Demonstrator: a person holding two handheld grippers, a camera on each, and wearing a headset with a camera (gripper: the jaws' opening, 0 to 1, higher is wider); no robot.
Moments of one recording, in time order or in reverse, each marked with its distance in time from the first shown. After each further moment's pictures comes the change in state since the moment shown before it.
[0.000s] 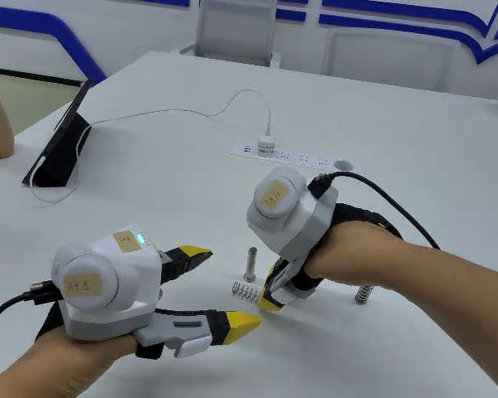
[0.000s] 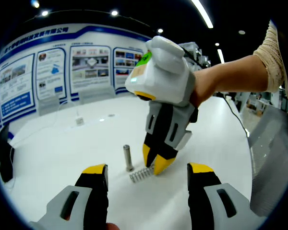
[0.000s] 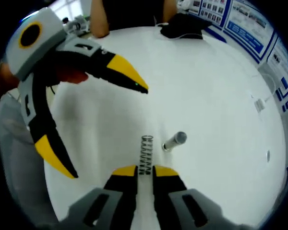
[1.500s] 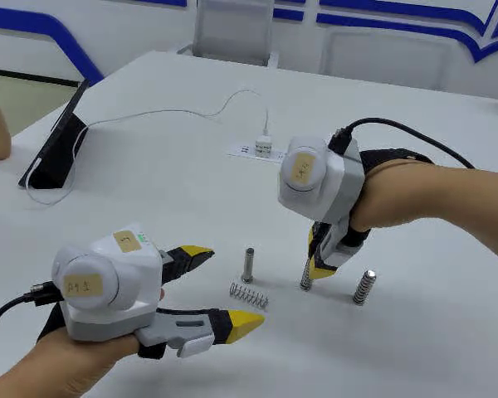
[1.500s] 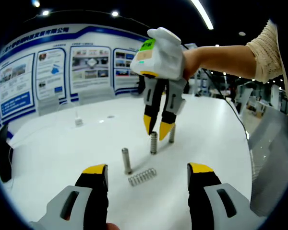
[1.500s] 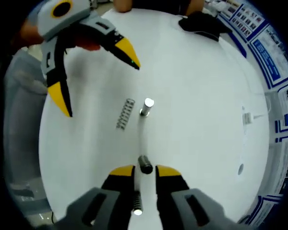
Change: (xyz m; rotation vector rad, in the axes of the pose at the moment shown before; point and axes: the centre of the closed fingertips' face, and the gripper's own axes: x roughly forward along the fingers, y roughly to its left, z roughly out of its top) left arm 0.005 -0.003 0.004 -0.007 -0.009 -0.005; right arm -0.059 -0.046 -0.035 -0.282 0.202 -0.038
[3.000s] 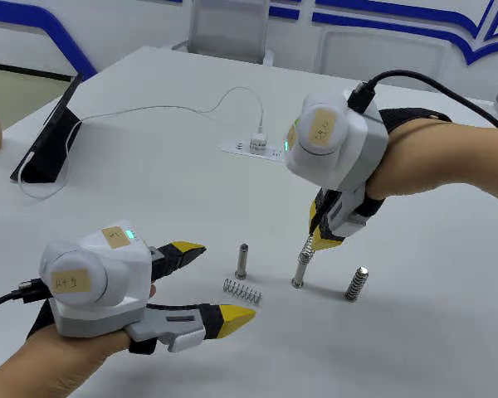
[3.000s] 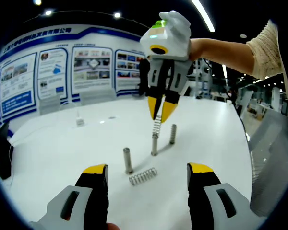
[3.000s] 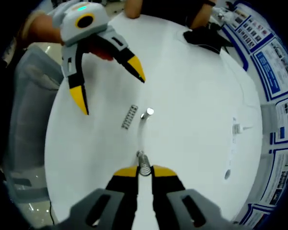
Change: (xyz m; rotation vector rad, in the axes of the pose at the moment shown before) left arm -0.002 0.001 0.000 -0.015 -0.019 0.006; right arm -0.035 0.001 0.009 -0.092 0.001 -0.023
